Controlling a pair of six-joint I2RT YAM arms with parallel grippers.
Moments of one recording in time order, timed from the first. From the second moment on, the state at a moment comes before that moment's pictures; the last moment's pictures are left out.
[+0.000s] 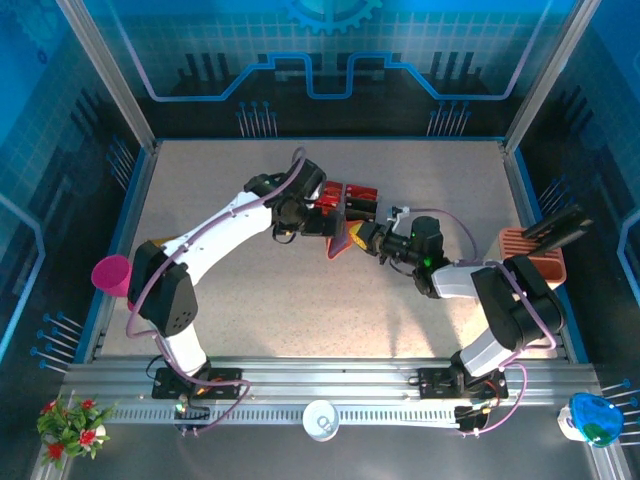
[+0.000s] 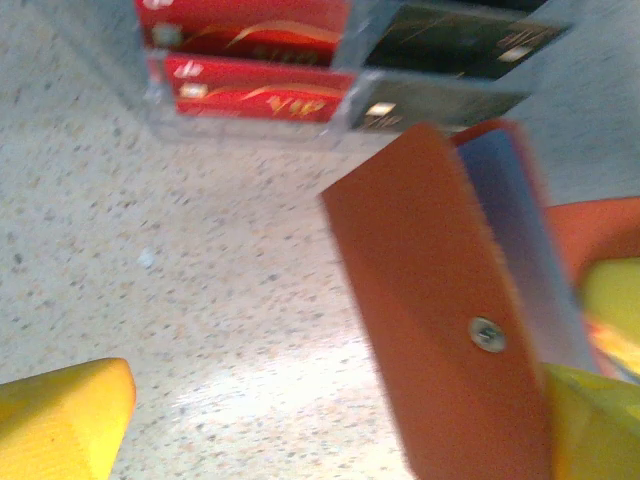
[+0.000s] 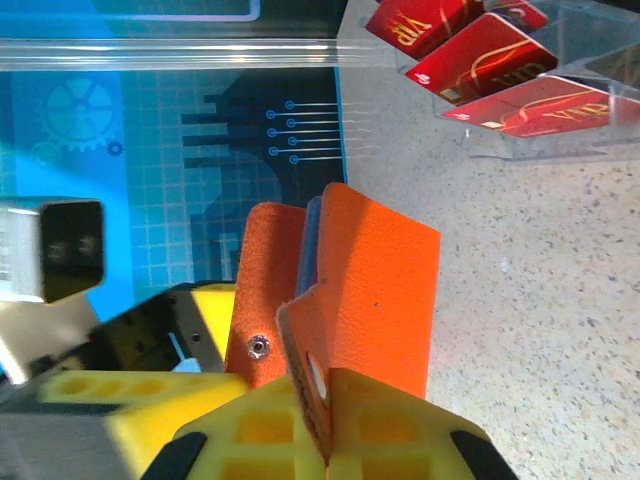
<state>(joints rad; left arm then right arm) -0.60 1.75 1.54 -0.94 0.05 -0.53 0.36 1.58 0.50 0.89 -0.65 1.43</state>
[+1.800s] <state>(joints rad) -0.64 1.89 1.33 -0.82 -0.06 -0.51 0.42 1.91 0.29 1.26 -0.52 1.41</state>
